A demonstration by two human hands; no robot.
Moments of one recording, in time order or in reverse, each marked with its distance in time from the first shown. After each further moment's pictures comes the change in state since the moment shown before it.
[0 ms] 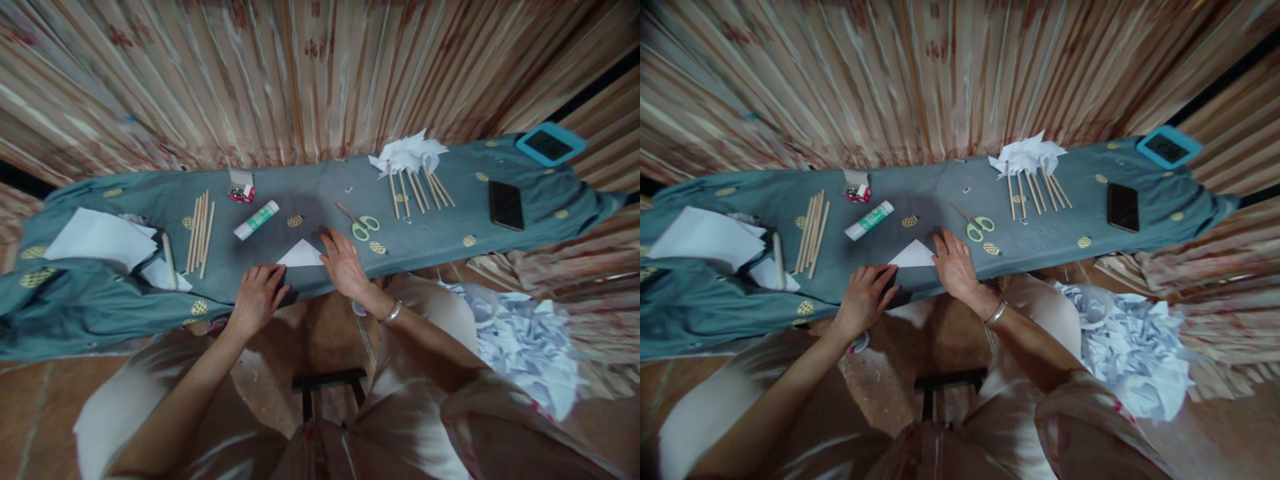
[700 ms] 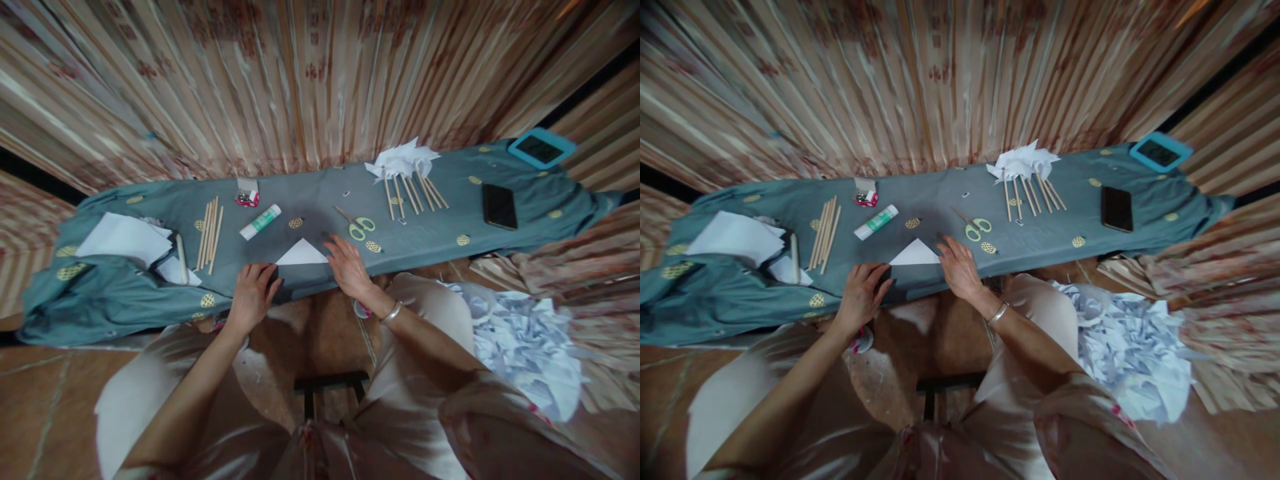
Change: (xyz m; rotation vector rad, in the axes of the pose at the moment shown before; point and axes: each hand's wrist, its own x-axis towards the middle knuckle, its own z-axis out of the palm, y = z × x) left_hand -0.010 -0.003 -0.005 0.042 0.066 -0.098; right_hand -0.017 0.007 -0.010 0.071 0.021 -0.013
